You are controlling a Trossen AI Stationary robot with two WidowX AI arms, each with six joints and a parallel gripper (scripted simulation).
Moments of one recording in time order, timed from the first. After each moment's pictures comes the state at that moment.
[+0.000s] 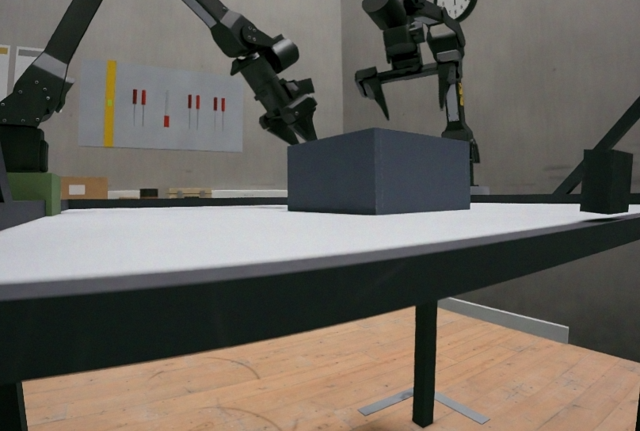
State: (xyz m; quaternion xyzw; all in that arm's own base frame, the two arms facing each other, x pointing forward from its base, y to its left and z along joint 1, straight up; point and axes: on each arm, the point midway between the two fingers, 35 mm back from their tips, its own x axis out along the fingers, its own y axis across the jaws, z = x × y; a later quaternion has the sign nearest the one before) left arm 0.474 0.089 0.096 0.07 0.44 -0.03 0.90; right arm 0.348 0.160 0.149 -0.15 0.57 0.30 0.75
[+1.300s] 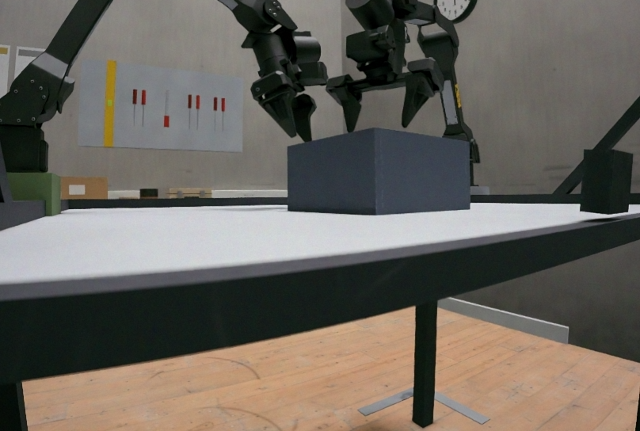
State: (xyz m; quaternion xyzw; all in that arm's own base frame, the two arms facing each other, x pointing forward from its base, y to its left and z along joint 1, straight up) left arm 0.424 0.005 0.098 0.23 0.53 -0.32 0.75; right arm 0.435 0.172 0.114 -0.11 0.56 0.16 0.80
